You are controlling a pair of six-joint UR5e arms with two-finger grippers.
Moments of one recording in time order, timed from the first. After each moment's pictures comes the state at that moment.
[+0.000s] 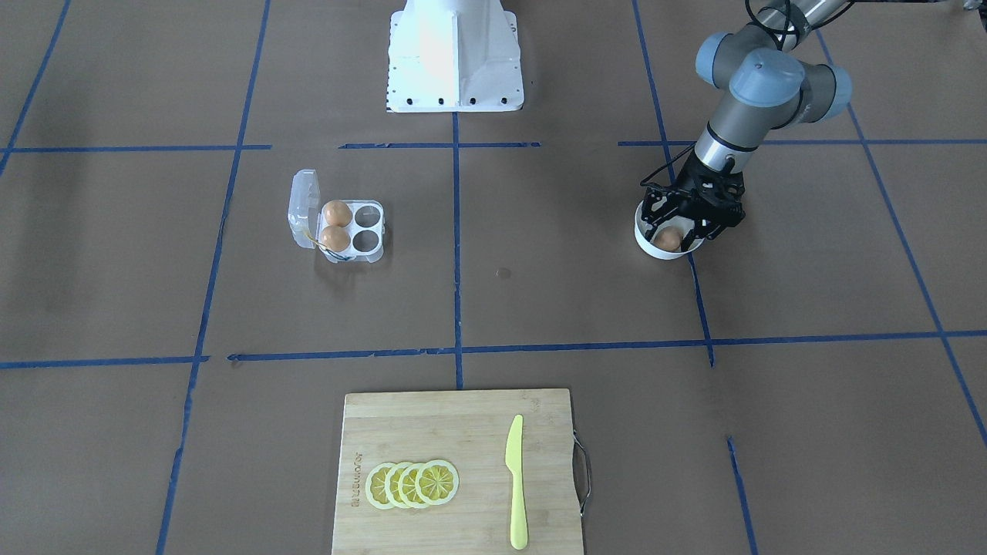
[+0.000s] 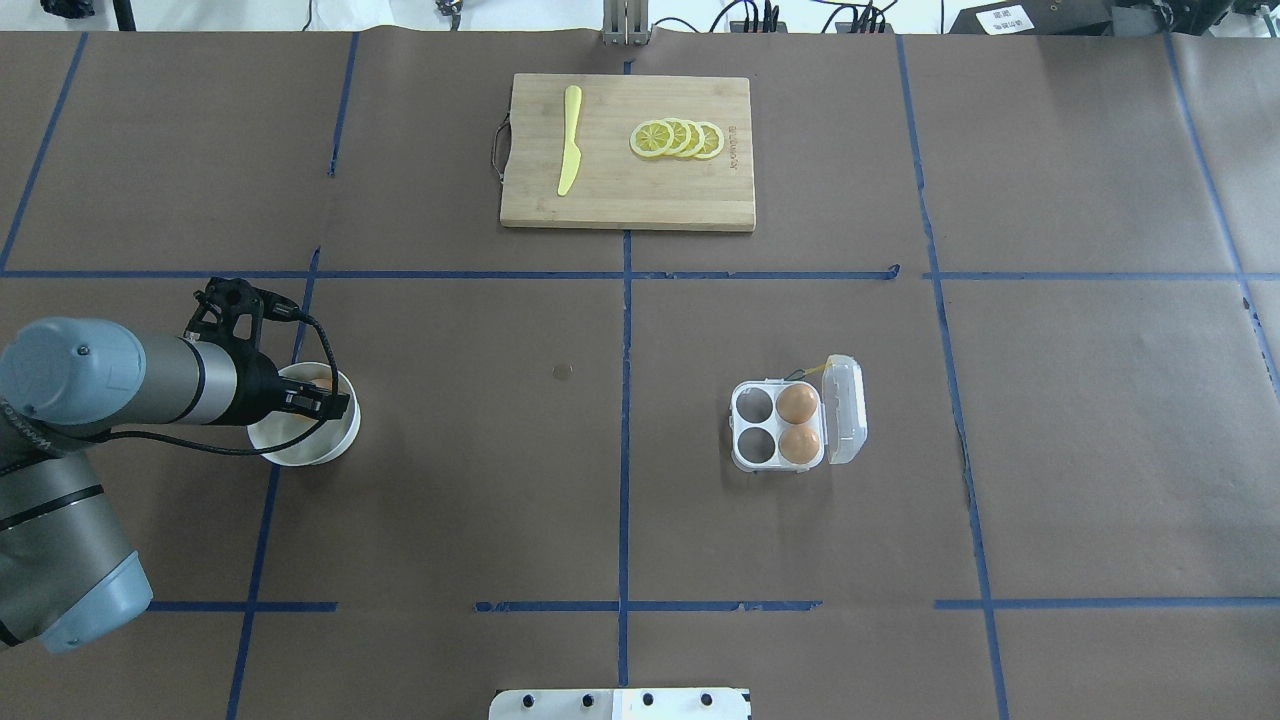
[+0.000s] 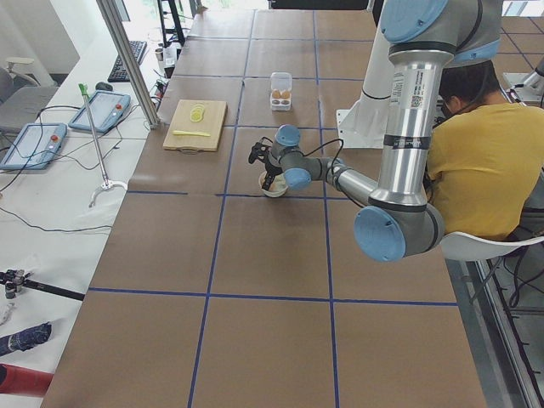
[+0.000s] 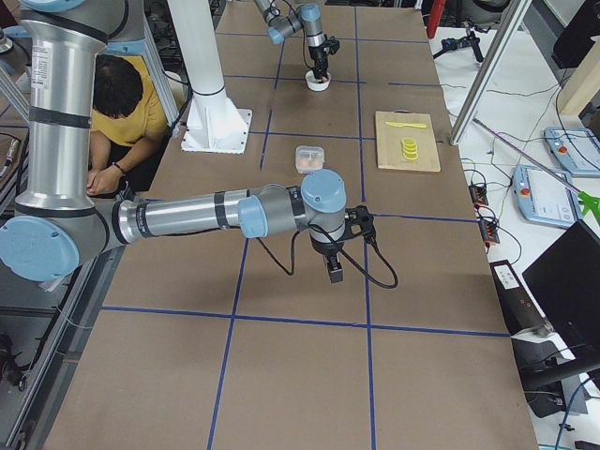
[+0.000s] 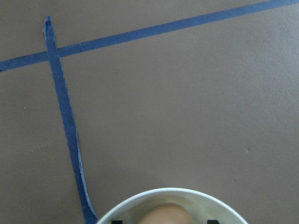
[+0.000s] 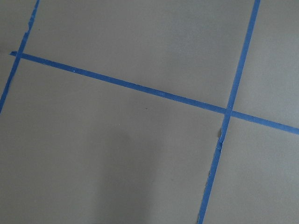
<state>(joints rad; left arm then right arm) -0.60 -1.67 -1.77 -2.25 -1.80 -0.91 1.50 -1.71 1.87 -1.49 2.39 -0.04</state>
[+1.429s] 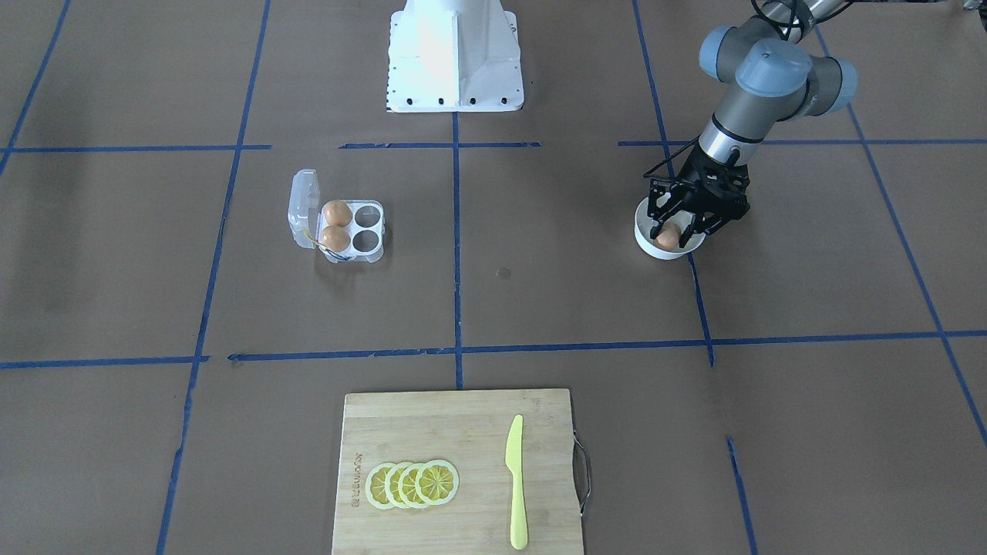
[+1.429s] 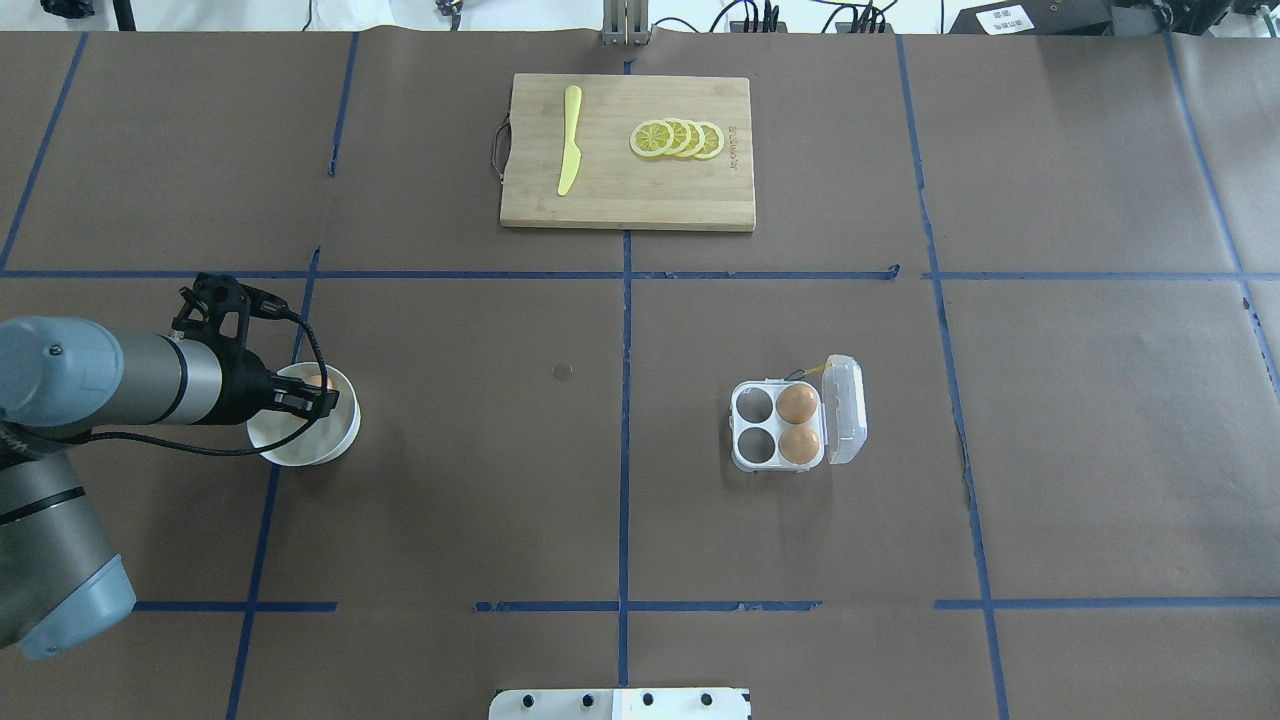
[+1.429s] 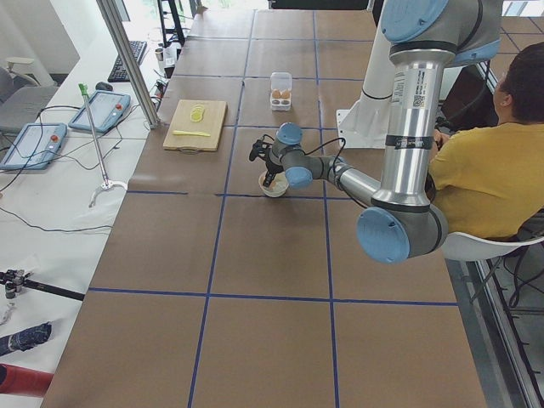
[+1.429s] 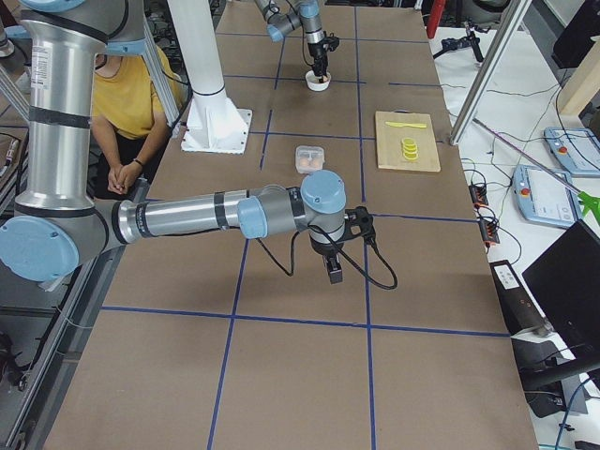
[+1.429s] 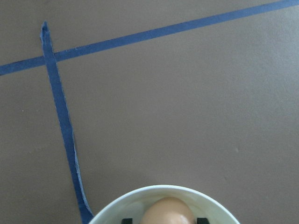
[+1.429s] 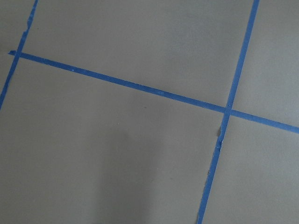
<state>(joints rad) -0.61 -1.63 -1.82 -2.25 -1.80 -0.88 1.50 -1.71 1.87 -1.49 2.39 -0.04</state>
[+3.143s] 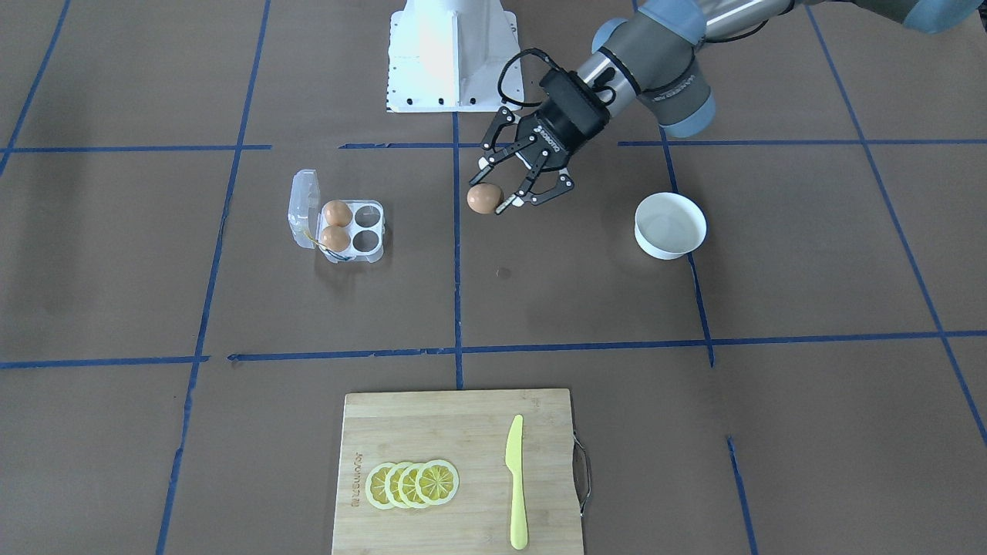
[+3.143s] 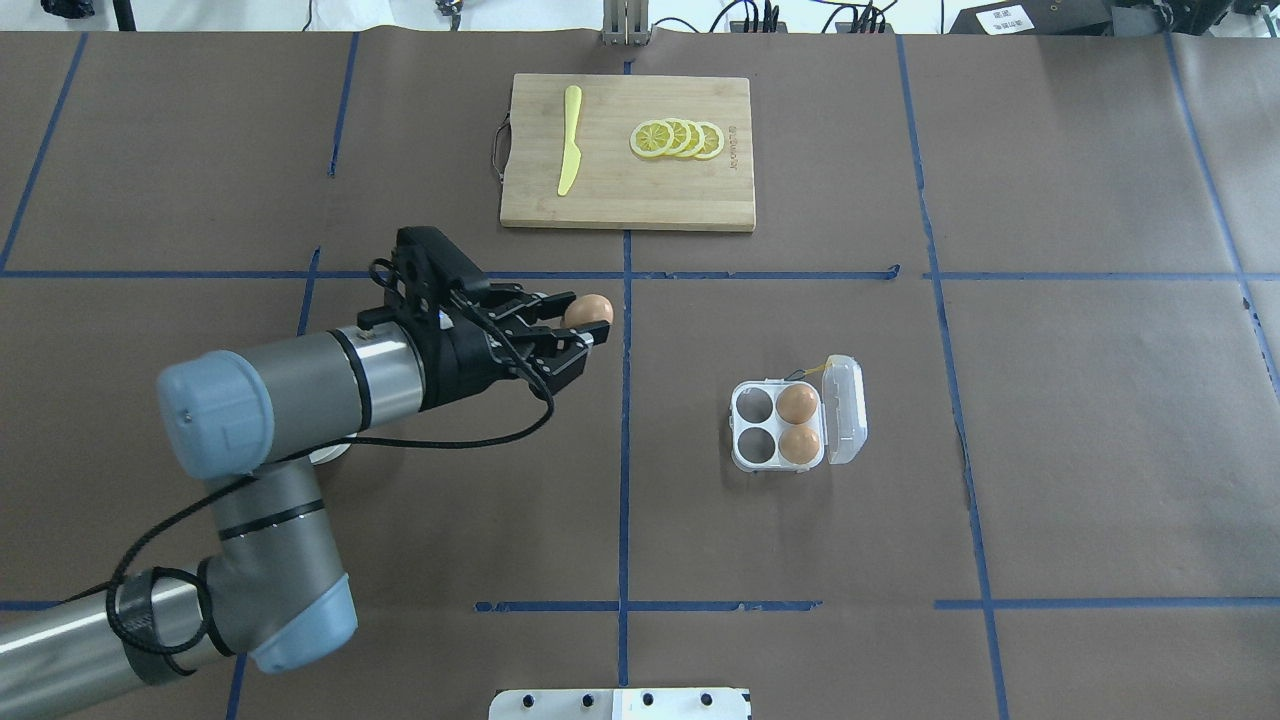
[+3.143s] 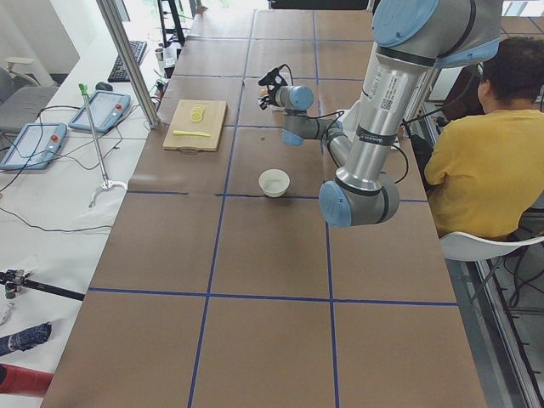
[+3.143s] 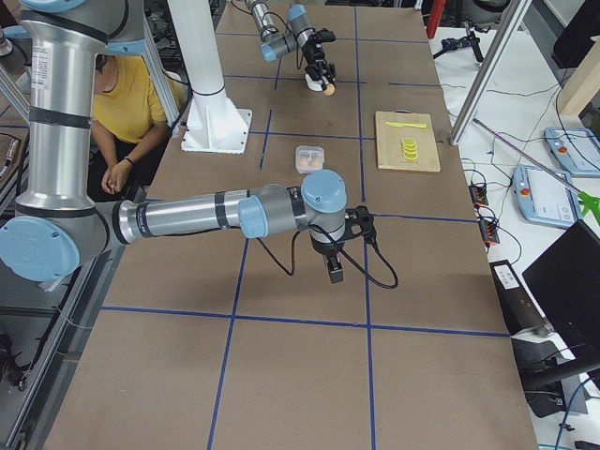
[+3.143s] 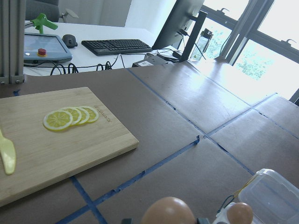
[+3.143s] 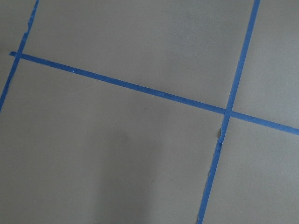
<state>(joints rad) -0.43 -2.03 -1.69 -2.75 -1.51 -0.66 1.50 -1.71 1.87 -1.49 2.39 -0.04</state>
